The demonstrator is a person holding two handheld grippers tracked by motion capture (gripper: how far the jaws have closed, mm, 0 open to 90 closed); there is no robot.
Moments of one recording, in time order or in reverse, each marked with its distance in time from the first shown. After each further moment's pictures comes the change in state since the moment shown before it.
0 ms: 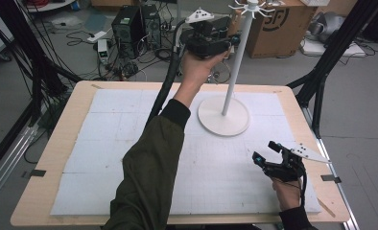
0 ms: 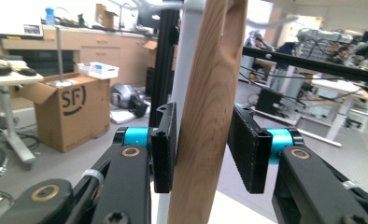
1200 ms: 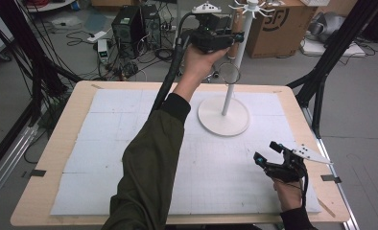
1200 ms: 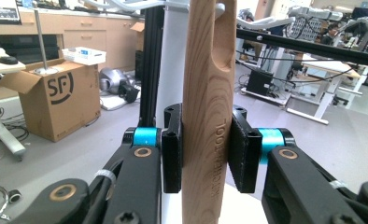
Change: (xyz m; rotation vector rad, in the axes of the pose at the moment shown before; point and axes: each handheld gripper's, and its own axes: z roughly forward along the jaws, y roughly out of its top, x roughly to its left) left arm 0.002 0.011 0.011 0.090 -0.066 0.006; right arm -0.001 0.000 -0.003 -0.008 -0.008 -0.003
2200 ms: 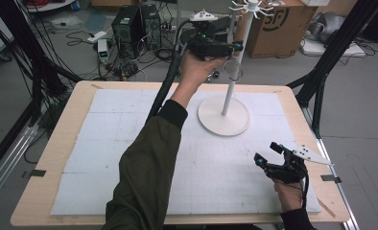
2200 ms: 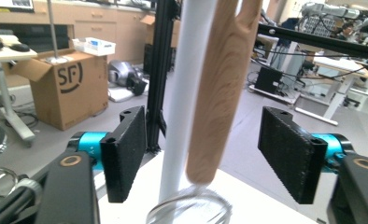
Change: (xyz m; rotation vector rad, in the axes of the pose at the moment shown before) left arm 0.003 -0.020 -0.012 0.022 0.057 -0.020; right arm 0.002 -0.001 -0.003 0.007 -0.002 -0.008
